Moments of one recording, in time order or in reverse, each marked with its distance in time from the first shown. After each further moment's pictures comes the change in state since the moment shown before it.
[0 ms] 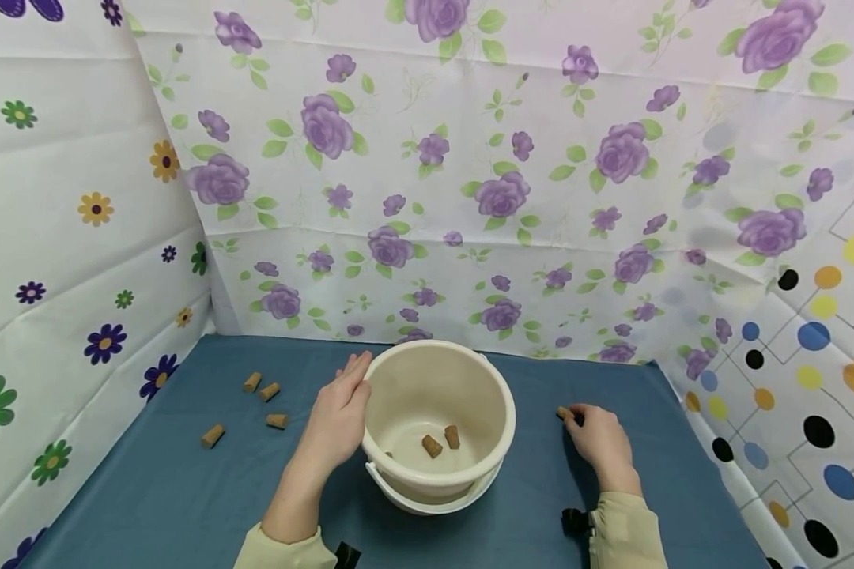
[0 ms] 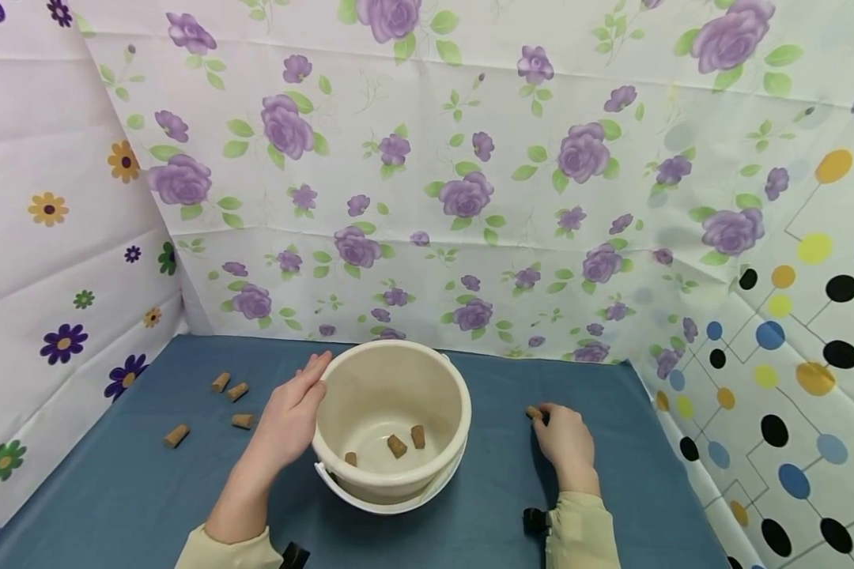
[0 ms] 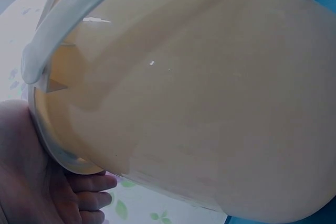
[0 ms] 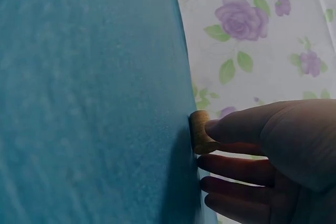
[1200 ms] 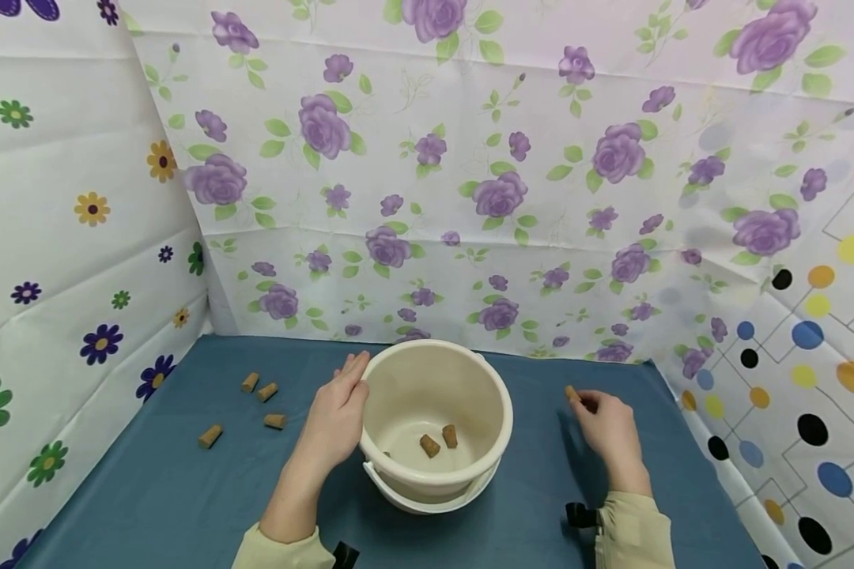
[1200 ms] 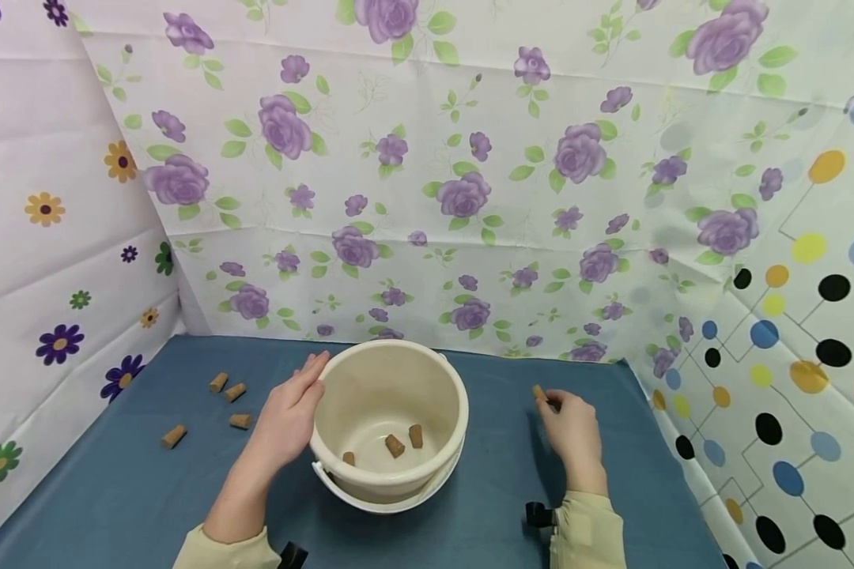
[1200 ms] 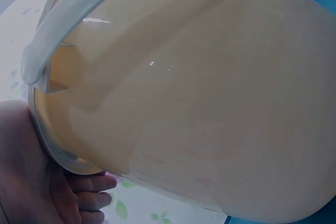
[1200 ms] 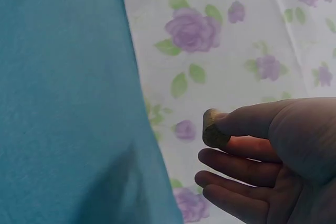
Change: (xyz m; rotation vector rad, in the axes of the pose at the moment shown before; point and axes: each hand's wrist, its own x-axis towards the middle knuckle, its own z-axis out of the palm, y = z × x) left_hand -0.001 0.000 -0.001 -0.011 -0.020 -0.002; right_hand -0.007 -0.008 -0.029 0.179 0.117 -0.014
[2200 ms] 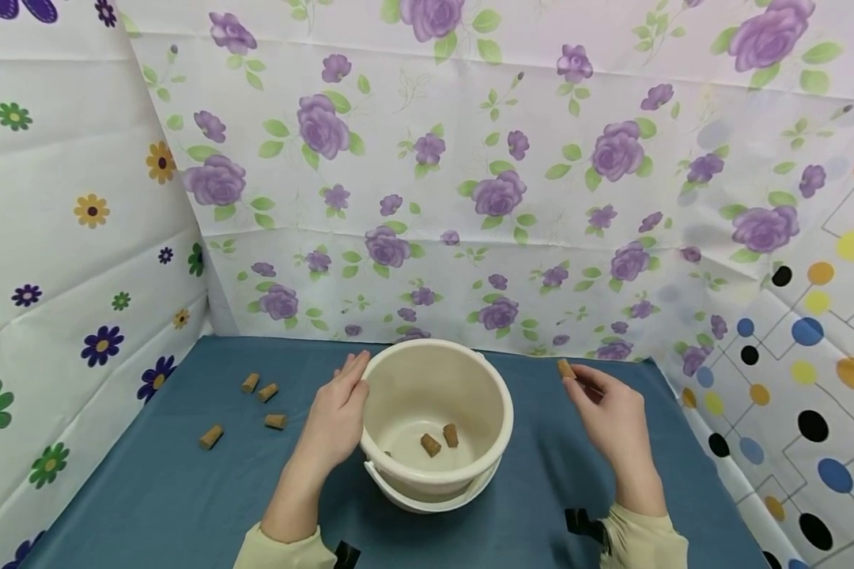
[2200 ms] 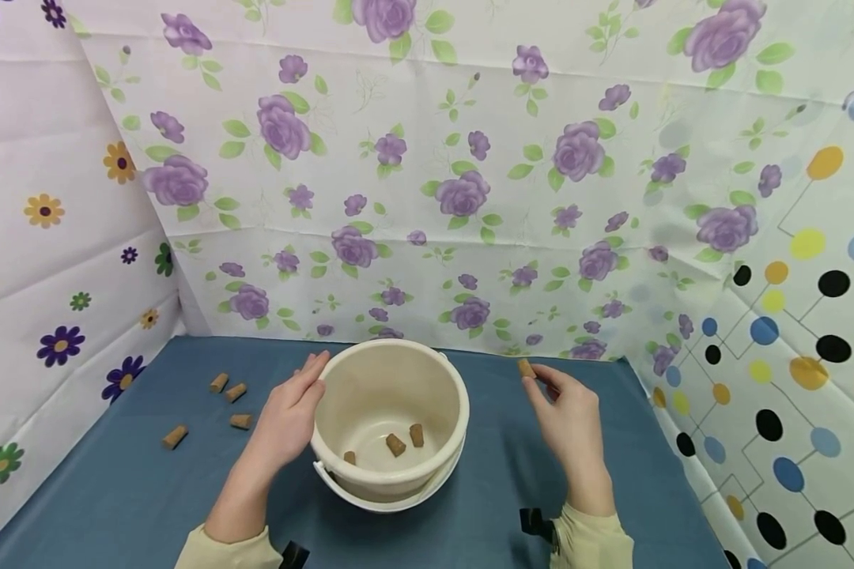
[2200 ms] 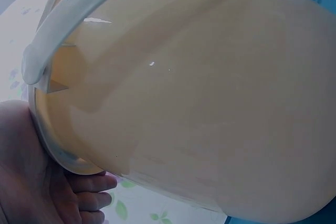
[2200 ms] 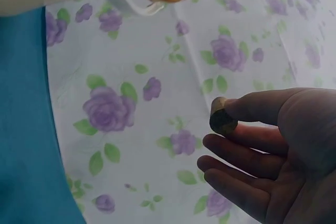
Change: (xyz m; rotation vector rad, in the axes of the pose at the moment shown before) left_hand -0.001 0.002 0.000 -0.002 0.001 -0.005; right_hand -0.042 -0.075 -0.041 0.139 0.135 -0.116
